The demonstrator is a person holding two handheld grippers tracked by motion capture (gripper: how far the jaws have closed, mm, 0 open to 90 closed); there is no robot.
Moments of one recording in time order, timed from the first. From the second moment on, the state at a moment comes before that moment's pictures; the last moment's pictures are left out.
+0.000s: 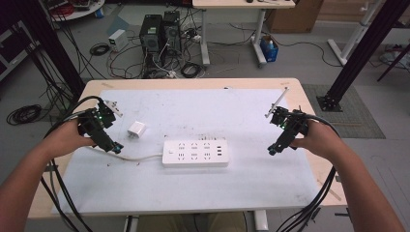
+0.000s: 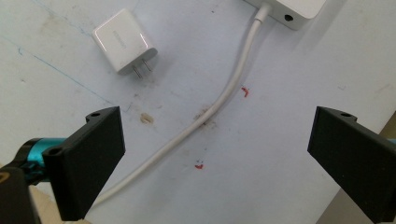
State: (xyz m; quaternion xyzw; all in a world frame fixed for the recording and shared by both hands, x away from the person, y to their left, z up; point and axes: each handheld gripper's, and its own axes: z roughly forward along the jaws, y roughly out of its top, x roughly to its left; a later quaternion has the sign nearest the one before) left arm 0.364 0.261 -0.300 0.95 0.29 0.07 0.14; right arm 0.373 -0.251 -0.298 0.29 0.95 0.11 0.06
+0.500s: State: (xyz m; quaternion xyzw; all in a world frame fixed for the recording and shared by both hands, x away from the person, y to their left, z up) left arm 0.362 0.264 -0.296 0.94 0.30 0.08 0.15; right arm 0.374 -0.248 -0.296 0.29 0.95 0.10 0.06
